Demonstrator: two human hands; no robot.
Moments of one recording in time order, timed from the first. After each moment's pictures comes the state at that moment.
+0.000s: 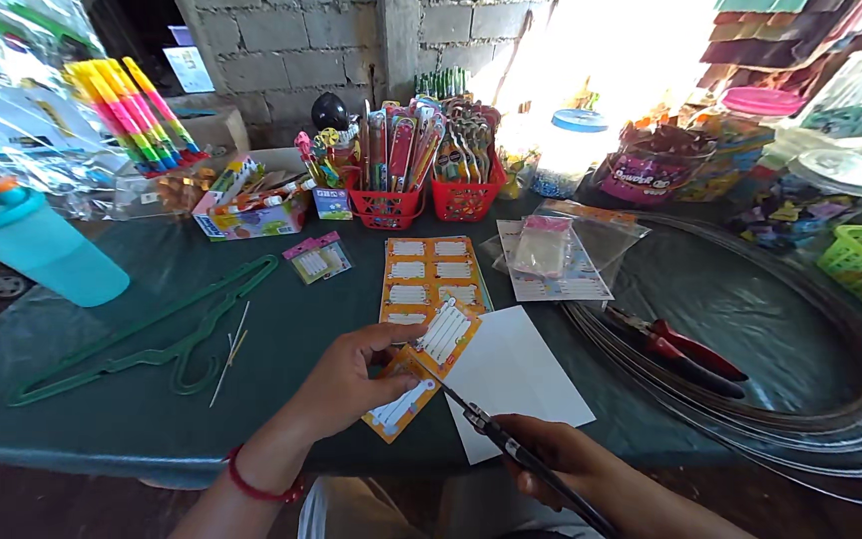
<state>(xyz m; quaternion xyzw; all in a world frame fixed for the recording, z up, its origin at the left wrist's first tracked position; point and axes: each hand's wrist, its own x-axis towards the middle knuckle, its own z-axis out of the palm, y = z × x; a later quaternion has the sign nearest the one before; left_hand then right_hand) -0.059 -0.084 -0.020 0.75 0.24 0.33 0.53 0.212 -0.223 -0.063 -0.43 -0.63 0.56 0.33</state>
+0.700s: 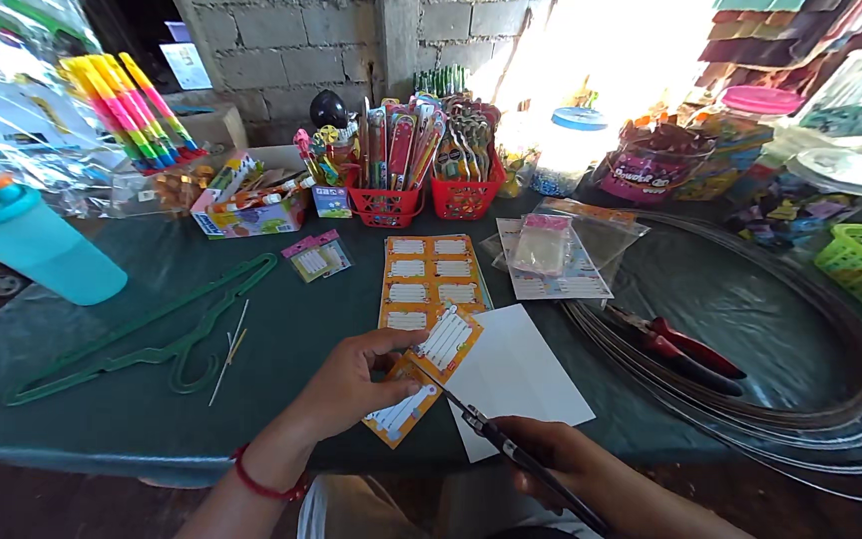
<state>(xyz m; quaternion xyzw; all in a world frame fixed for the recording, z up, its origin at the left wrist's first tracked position) -0.059 -0.084 -0.027 0.73 0.24 0.31 0.57 0.210 -0.224 -0.064 -0.45 -0.61 0.57 0.31</state>
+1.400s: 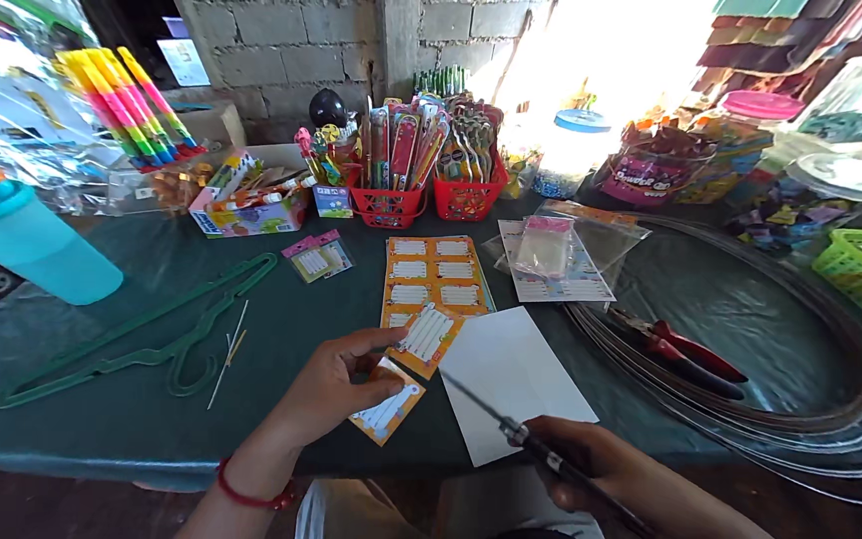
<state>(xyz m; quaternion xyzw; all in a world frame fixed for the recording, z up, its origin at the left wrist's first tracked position) -0.077 -0.078 -0.038 0.71 0.24 0.35 0.57 0.237 -0.231 -0.067 -0.46 -0.61 0.56 0.31</state>
